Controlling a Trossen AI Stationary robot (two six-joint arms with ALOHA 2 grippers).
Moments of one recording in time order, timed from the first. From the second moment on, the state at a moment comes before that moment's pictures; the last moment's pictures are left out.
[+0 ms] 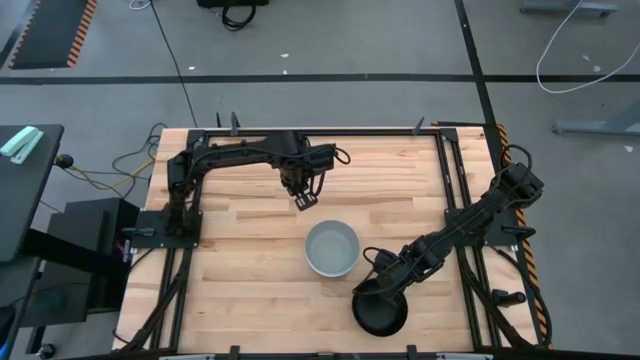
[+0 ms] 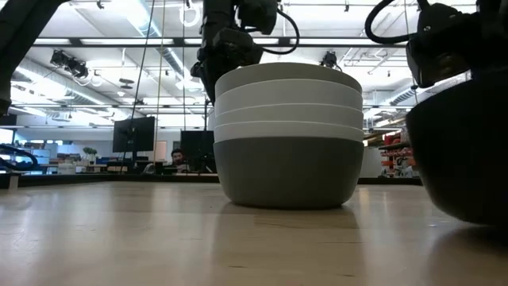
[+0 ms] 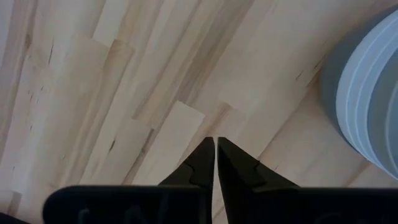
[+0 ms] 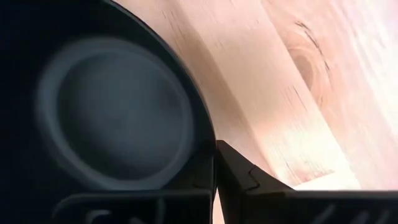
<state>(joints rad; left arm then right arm) 0.20 1.98 1.89 -1.40 -0.05 -0.28 0.58 1.61 0.94 -0.66 -0.05 1.18</state>
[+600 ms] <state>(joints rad) 0.20 1.98 1.89 -1.38 -0.09 -0.25 0.49 1.54 1.31 -1.12 0.03 0.92</state>
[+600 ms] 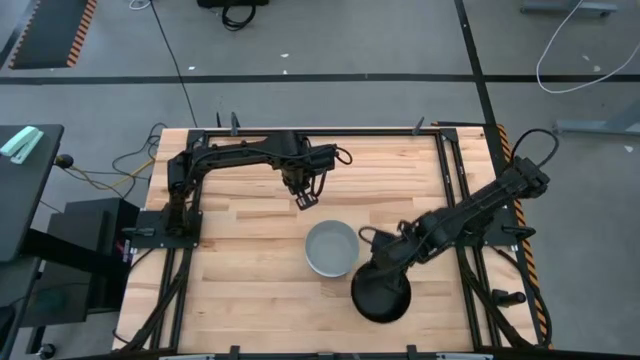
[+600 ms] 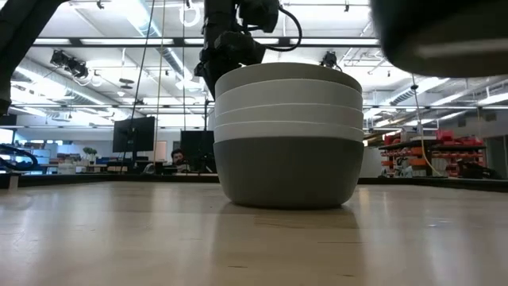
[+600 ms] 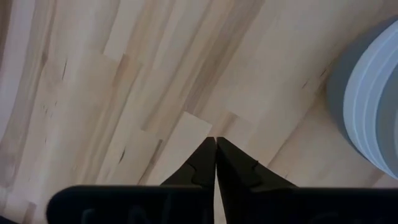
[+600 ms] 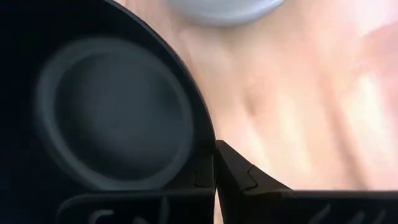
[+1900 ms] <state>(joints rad) 0.44 1.98 1.89 -1.38 -0.08 -0.19 0.02 1.87 1.73 -1.14 -0.05 0.27</state>
